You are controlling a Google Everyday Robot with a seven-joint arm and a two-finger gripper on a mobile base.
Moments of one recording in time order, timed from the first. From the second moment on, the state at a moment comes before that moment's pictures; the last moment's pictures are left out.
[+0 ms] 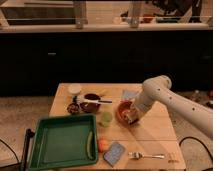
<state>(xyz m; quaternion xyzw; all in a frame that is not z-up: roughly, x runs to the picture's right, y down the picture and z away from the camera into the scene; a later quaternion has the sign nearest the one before) 0.186 0.127 0.820 -0.24 -0.17 -0.27 0.92</state>
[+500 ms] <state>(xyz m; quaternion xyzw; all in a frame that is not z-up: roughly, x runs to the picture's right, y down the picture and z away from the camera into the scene) 0.192 0.119 0.837 -0.25 -0.17 -0.26 0.91</state>
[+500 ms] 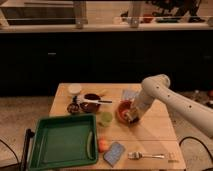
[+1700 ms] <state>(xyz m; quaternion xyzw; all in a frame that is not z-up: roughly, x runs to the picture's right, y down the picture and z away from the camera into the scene) 0.127 0.089 0.863 -0.27 -0.18 -0.36 0.87</state>
